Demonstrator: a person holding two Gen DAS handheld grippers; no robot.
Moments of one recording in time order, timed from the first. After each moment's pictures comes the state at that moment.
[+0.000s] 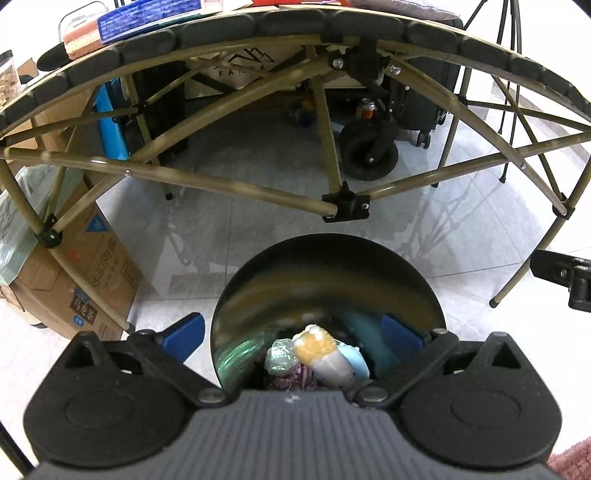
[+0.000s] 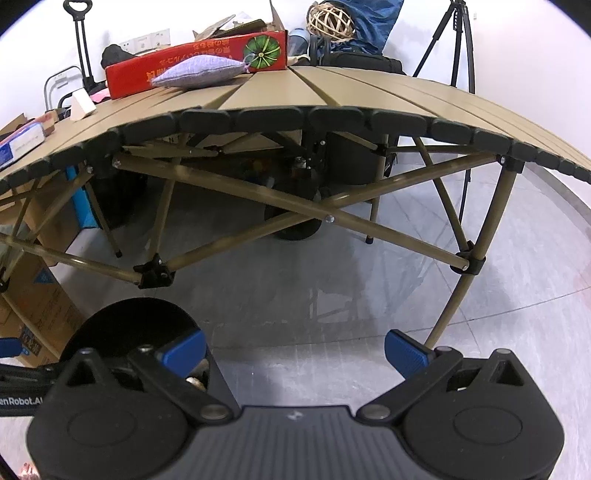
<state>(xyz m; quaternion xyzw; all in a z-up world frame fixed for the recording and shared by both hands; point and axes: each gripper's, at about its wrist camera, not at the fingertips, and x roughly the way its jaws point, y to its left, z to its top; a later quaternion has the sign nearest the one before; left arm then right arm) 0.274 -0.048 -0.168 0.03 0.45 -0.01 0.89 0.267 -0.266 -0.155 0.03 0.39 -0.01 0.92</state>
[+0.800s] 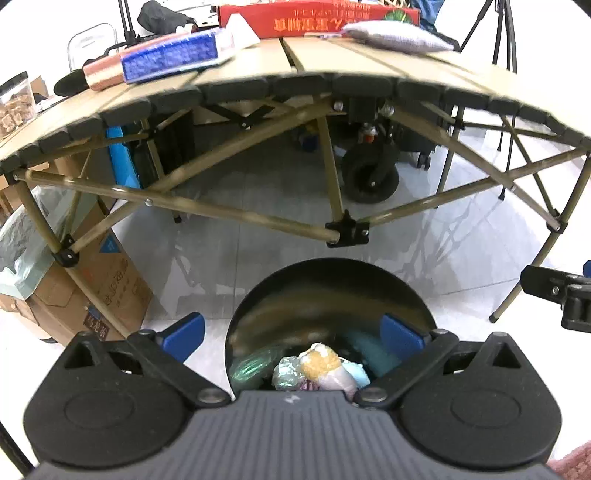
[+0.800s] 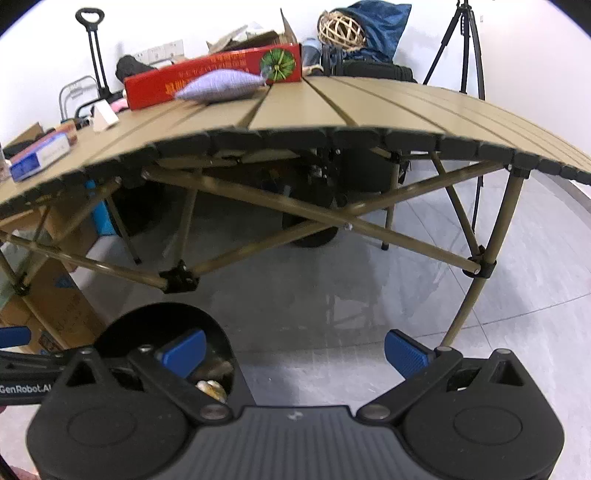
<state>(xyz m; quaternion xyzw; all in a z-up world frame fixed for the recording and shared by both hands) 0.258 -0.044 -0.145 0.03 0.41 -0.01 0.91 0.252 -0.260 -0.142 0.04 0.38 0.01 0.93</state>
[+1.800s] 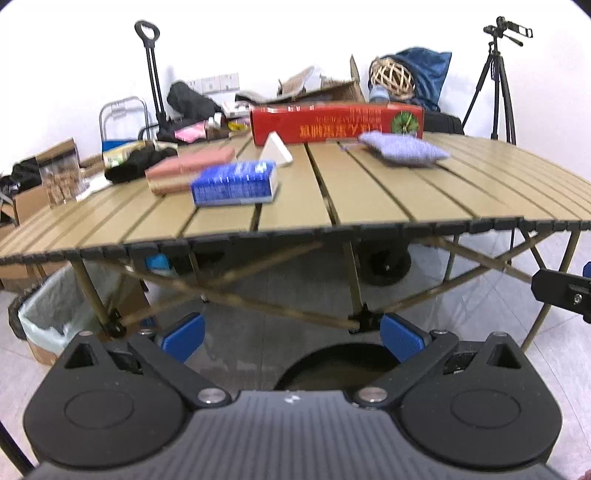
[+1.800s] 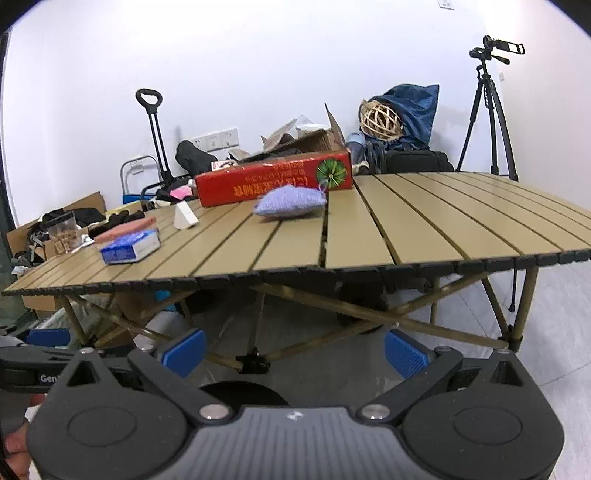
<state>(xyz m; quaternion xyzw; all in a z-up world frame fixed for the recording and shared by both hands) 0.224 -0.031 -0.080 0.04 0.27 0.02 0.96 0.208 -0.252 -0.081 0.07 0.23 0.09 0.97</state>
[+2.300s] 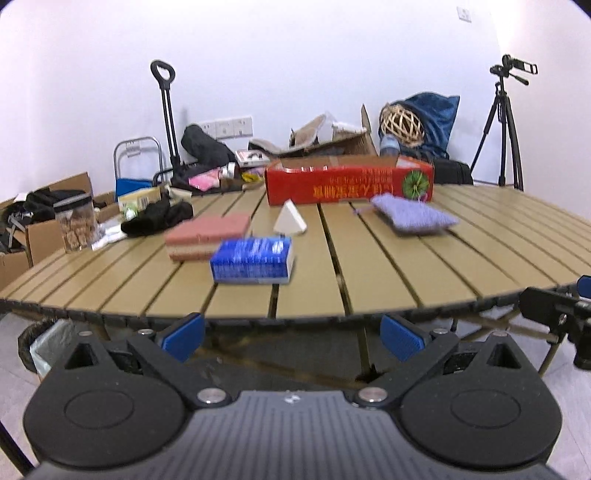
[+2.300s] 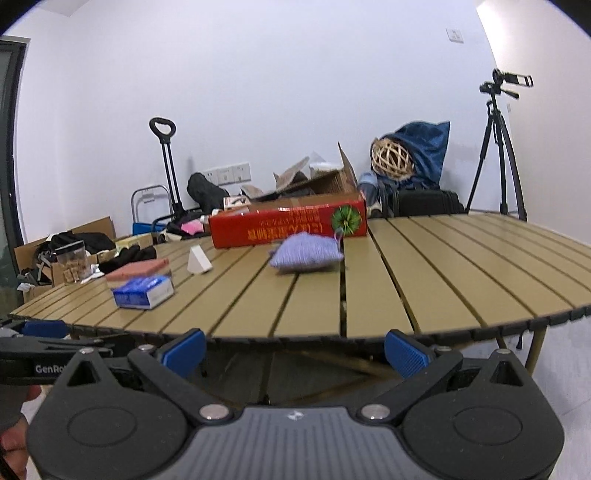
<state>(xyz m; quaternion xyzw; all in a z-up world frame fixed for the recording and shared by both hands) 0.232 -0.029 -0.039 0.04 0.20 0.03 0.98 0.221 -0.241 -0.051 0.06 0.17 0.10 0.98</state>
